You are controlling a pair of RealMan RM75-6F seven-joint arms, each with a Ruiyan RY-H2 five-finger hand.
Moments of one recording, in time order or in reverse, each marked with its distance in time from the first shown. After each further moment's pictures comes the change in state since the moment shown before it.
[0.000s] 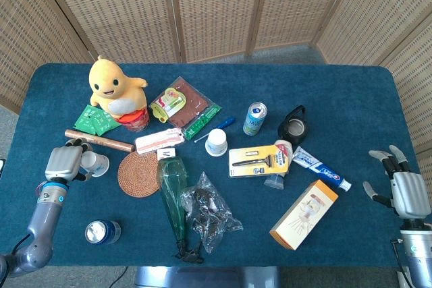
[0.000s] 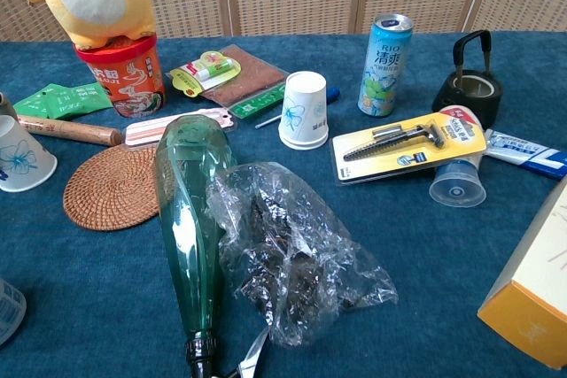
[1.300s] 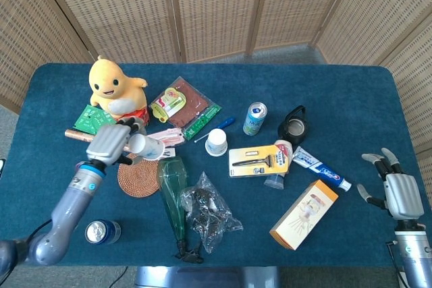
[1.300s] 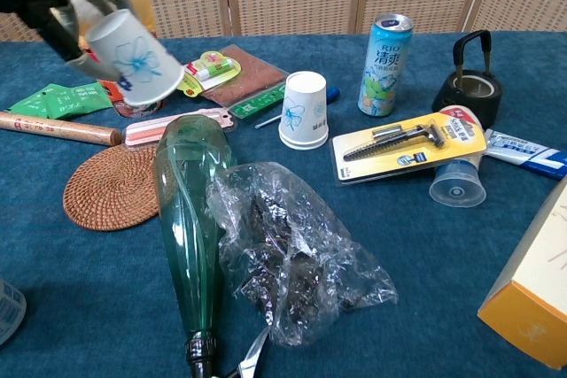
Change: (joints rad) left arm -0.193 0.115 -0.152 -0.377 0.002 -0.010 -0.015; right arm -0.003 -0.009 0.000 -0.012 -0.018 -0.026 -0.011
